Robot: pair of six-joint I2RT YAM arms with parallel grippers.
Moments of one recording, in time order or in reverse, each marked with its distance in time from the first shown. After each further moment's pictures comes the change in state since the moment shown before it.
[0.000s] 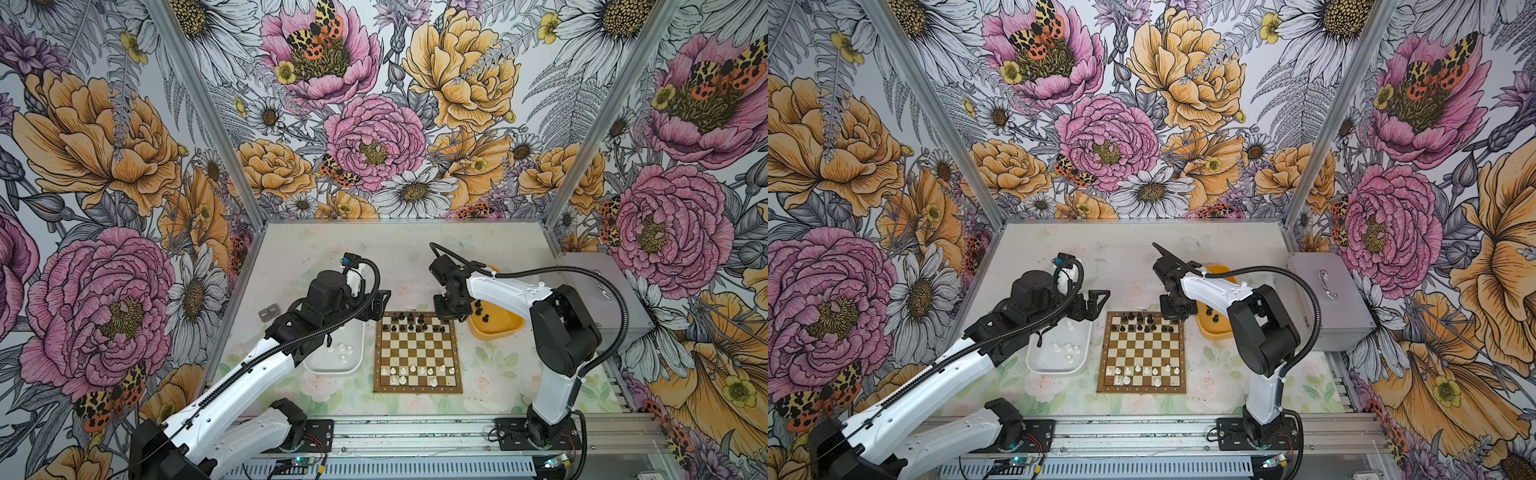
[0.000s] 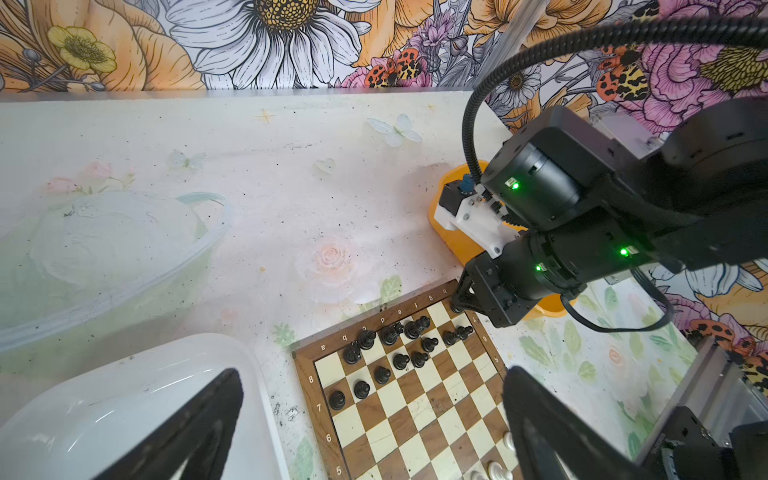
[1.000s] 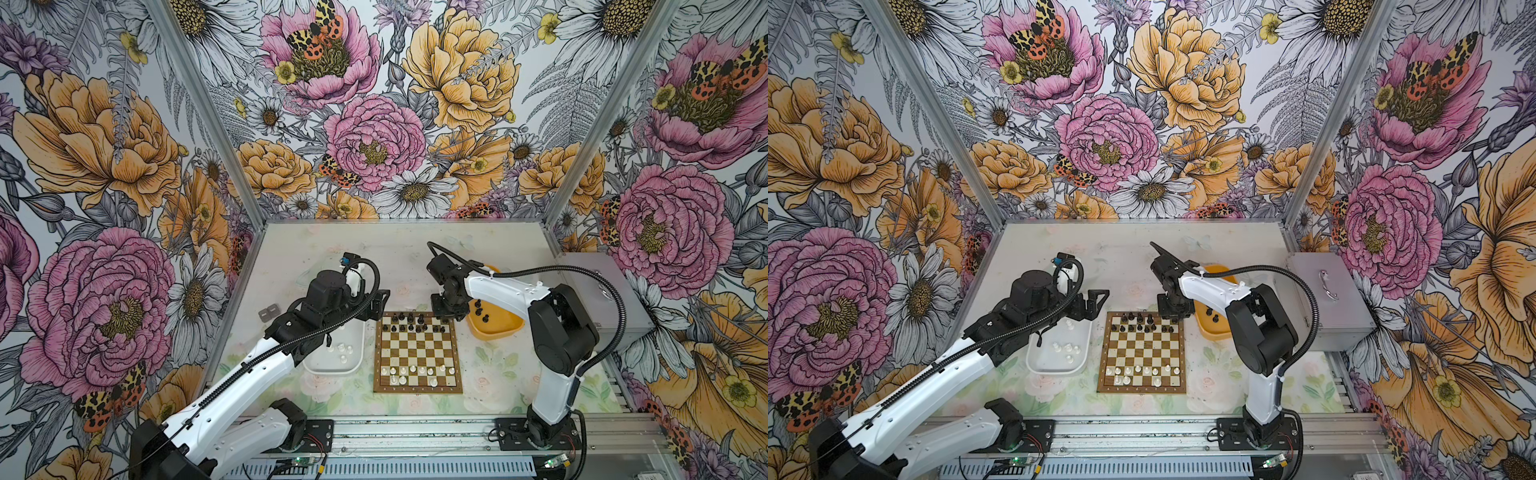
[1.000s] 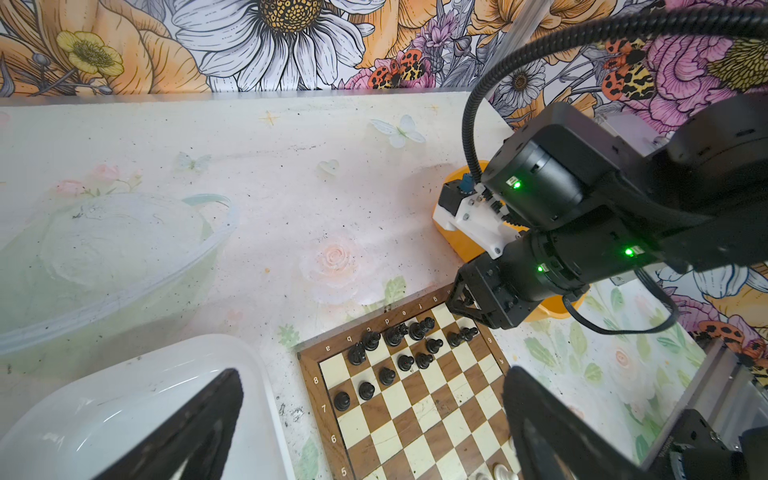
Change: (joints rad) left arm 0.012 0.000 0.000 0.000 -0.003 0.011; right arm 0.008 0.012 0.034 0.000 -0.013 0.006
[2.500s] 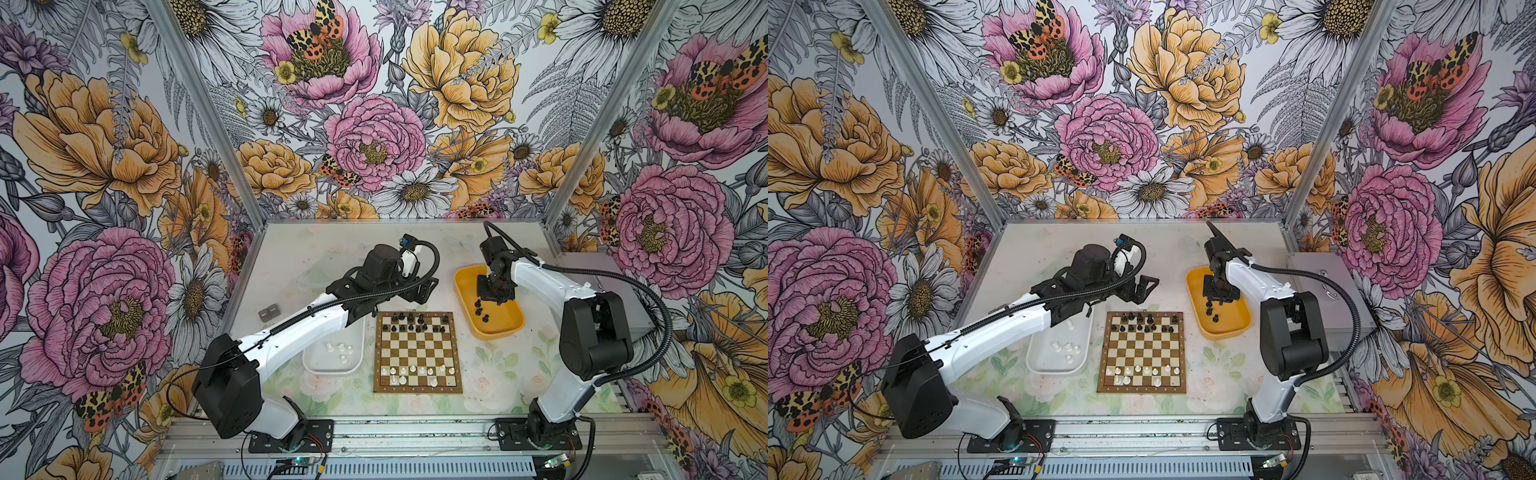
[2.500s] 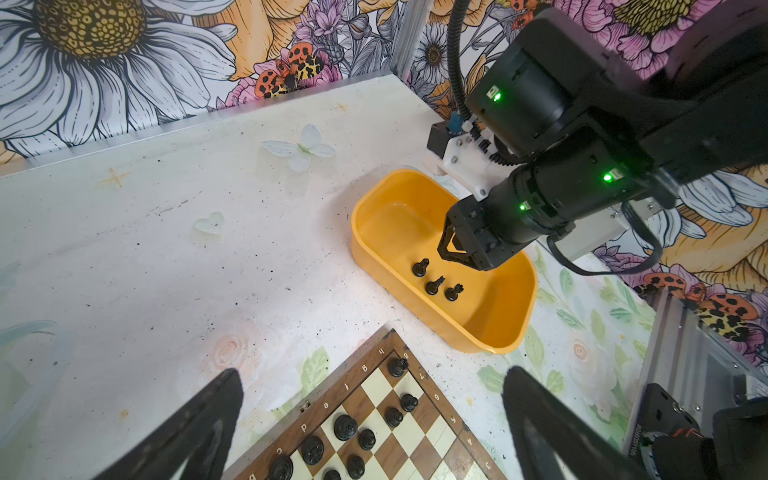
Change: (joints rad) left arm -0.155 0.466 0.322 0.147 0.087 0.089; right arm -0.356 -0.114 -0.056 -0.005 0.090 -0.116
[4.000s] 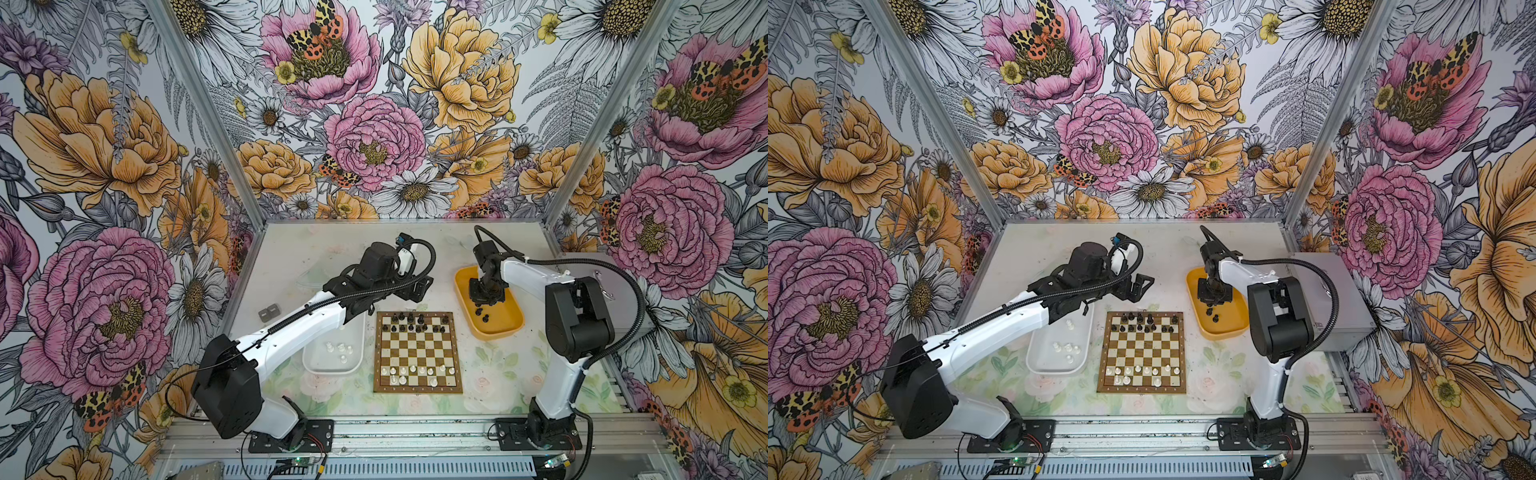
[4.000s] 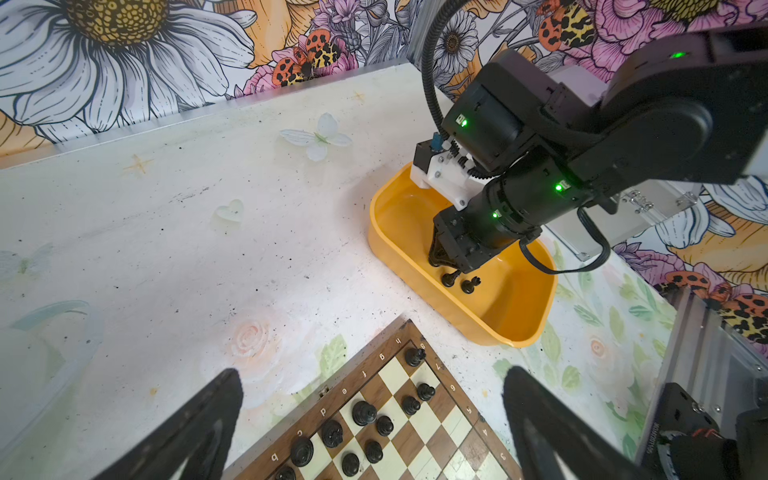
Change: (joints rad) left arm 0.034 -0.002 0.005 -0.045 -0.005 0.010; right arm -0.009 0.139 0.016 0.077 -0.069 -0.023
